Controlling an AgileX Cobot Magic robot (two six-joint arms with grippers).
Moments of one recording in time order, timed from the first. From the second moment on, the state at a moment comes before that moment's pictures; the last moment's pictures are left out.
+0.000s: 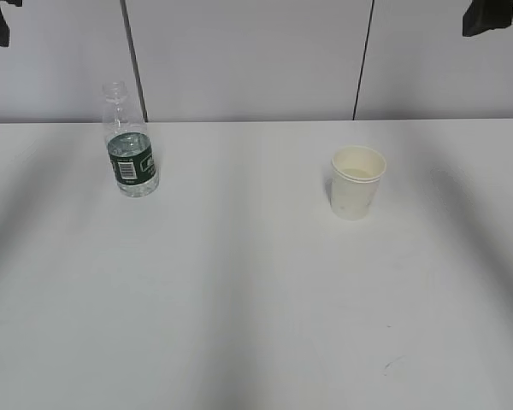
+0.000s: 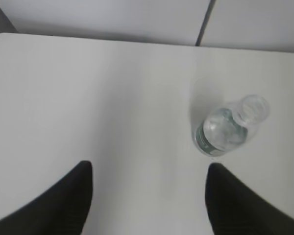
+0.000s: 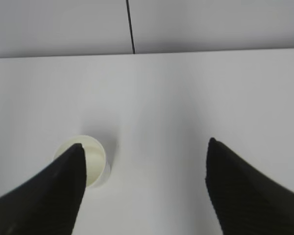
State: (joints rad) left arm -0.17 1.54 -1.49 0.29 0.87 -0.36; right arm 0.11 1.50 -1.40 -0.18 0.75 0.27
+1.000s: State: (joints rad) left arm -0.12 1.60 -1.64 0.03 1.24 -0.13; right arm 0.11 1.57 -1.60 -0.02 1.24 0.15
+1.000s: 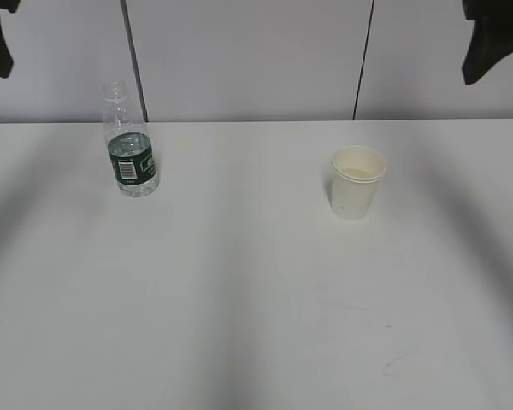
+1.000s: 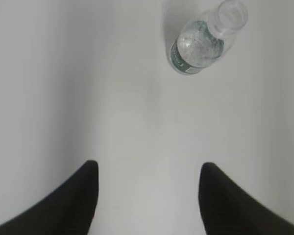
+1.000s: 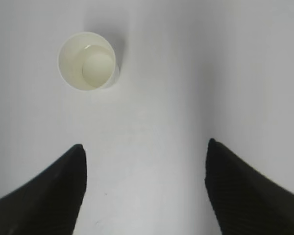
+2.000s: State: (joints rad) left arm -0.11 0.57 -0.85 0.06 1.26 -0.13; right arm 0.11 0.52 -0.85 0.00 1.26 0.14
